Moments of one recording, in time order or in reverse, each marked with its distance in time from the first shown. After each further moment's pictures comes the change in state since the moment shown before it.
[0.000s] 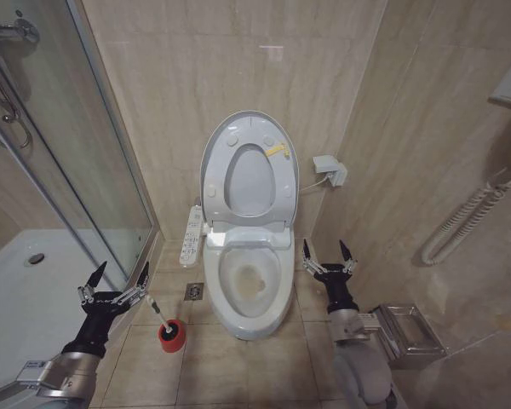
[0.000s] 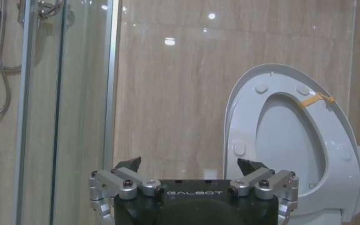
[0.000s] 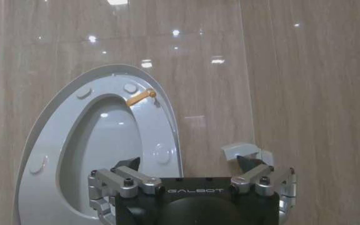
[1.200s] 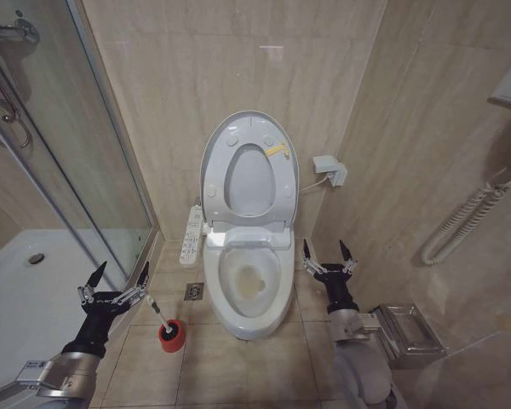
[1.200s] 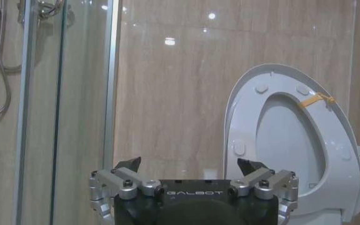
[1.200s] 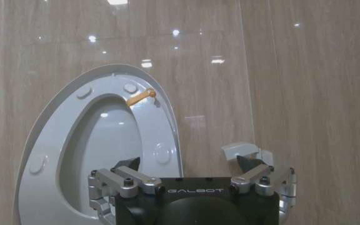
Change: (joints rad) left arm 0.000 0.000 0.000 0.000 0.000 0.000 0.000; right arm 0.000 0.000 0.000 0.000 0.000 0.000 0.000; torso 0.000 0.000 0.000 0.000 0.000
